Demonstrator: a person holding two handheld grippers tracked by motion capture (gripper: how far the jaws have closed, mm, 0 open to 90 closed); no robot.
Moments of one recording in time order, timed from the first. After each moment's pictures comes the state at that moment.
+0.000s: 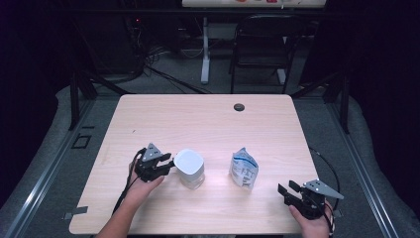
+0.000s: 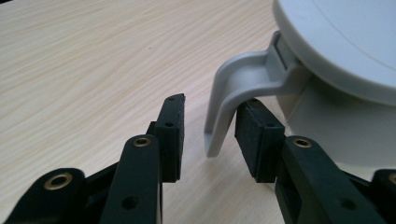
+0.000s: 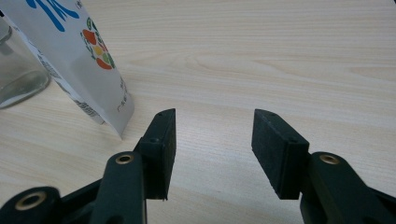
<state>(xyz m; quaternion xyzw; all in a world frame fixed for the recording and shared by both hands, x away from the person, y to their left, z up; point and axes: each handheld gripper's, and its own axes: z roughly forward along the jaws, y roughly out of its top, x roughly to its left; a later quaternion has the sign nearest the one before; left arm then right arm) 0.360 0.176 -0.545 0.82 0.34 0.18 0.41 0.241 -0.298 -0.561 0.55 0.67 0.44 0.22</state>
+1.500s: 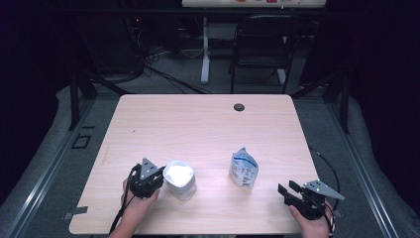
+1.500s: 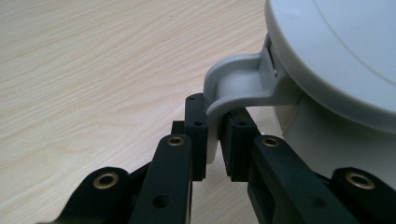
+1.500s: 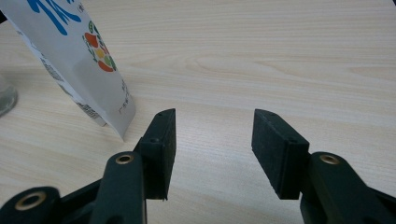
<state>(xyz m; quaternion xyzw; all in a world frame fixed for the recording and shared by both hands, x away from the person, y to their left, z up) 0.304 0.183 -0.548 0.80 0.41 0.23 0.38 0.240 -0.297 -0.561 0.55 0.67 0.44 0.22</state>
